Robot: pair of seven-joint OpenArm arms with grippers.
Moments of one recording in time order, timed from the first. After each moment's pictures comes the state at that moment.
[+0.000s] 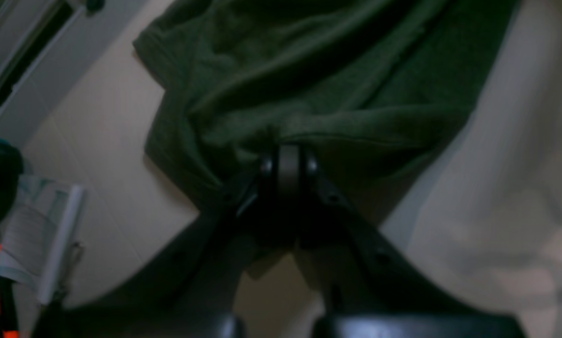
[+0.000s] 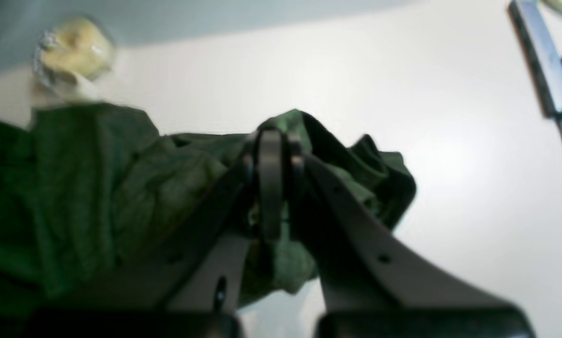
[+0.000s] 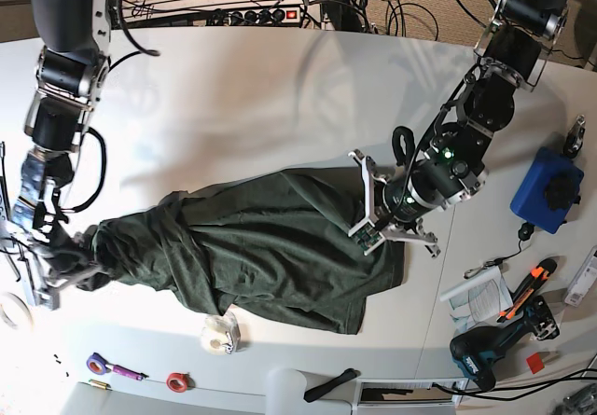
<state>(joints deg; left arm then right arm) -14.4 -20.4 27.7 99.6 -12.5 -18.8 46.2 34.6 27.6 9.9 51.8 15.8 18.6 -34.0</state>
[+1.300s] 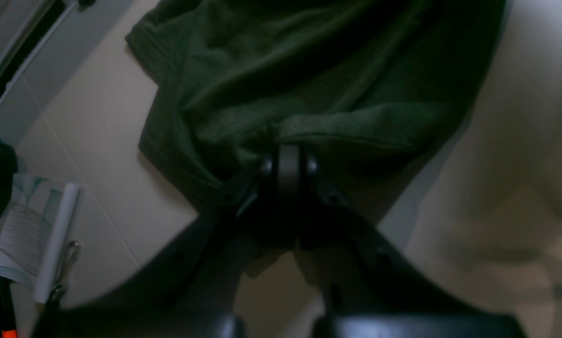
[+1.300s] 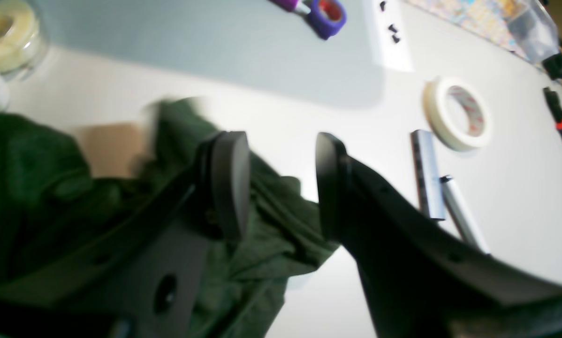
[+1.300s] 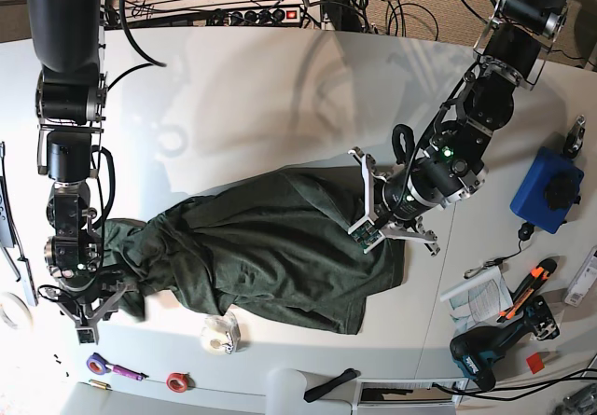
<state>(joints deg) -14.5 -20.4 27.7 99.6 -12.5 -18.8 46.4 43.0 26.2 -7.0 43.5 -2.1 8.7 -21.8</state>
